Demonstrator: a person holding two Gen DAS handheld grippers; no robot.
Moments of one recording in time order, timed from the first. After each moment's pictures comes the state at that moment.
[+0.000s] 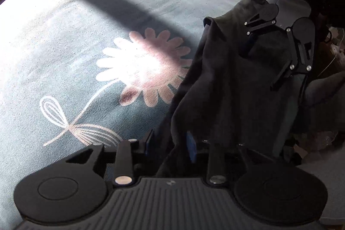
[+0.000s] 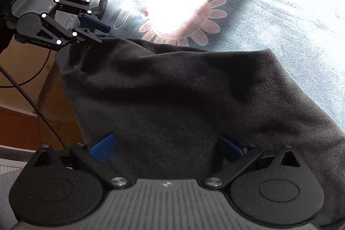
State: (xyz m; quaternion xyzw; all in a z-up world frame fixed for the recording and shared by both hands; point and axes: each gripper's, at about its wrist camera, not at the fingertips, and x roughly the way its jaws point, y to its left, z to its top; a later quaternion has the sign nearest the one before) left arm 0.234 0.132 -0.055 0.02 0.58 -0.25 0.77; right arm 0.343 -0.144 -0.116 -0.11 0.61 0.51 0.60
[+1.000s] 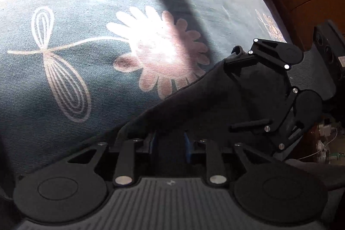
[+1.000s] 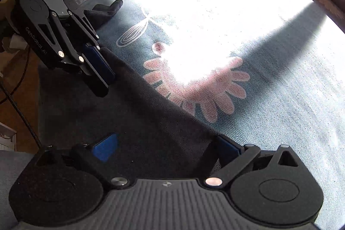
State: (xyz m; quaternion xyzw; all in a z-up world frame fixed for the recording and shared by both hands) left arm 0.222 0.148 -0.083 -0.25 0.55 -0.12 0.79; right arm 0.334 -0.076 -0.106 -0.25 0.45 0.55 0.66
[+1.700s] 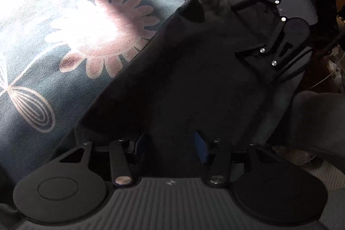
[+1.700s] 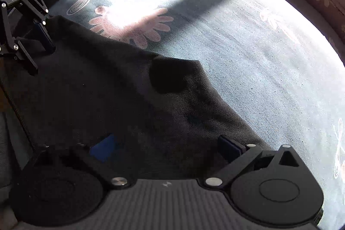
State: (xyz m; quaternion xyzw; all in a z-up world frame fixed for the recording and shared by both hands) left arm 0.223 0.075 -0.085 -0.03 0.61 -0.22 0.76; right arm 0.313 -0.163 -0.111 -0.29 0.48 0.38 0.73
